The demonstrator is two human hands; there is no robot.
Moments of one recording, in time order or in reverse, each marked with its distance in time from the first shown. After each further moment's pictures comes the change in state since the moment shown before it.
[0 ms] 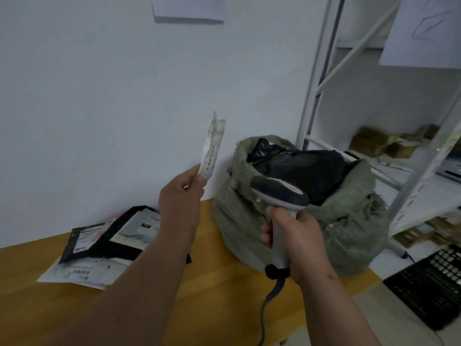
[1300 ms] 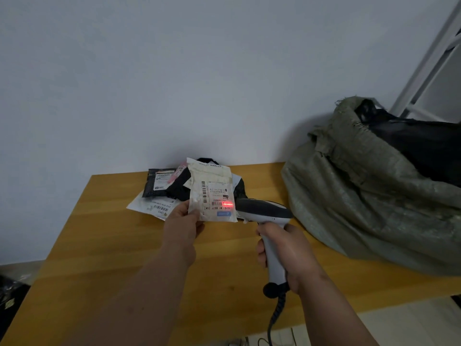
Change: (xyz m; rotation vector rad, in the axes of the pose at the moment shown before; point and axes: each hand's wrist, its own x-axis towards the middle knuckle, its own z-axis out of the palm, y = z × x) left_hand -0.013 -0.130 -0.191 -0.138 0.218 -0.616; right_hand -0.033 0.122 0.135 -0.188 -0.373 0.345
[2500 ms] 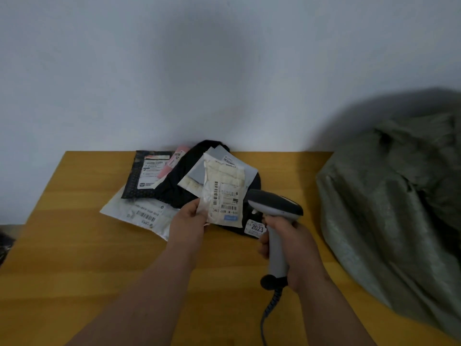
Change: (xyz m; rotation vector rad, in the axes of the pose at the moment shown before) left_hand 0.152 -0.026 0.040 0.221 0.069 -0.107; right_hand 0.189 0.001 0.019 0.050 0.059 0.189
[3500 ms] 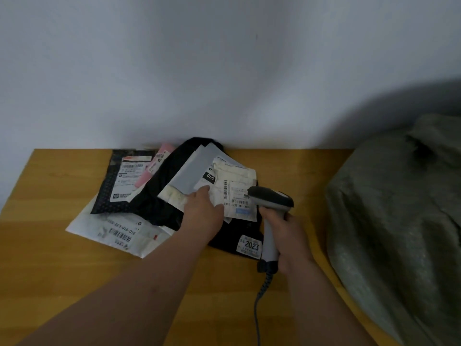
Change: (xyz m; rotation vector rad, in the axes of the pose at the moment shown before) left_hand 0.096 0.012 0.068 0.782 -0.043 0.076; right_hand 0.120 -0.002 0.000 -0.043 0.077 0.108
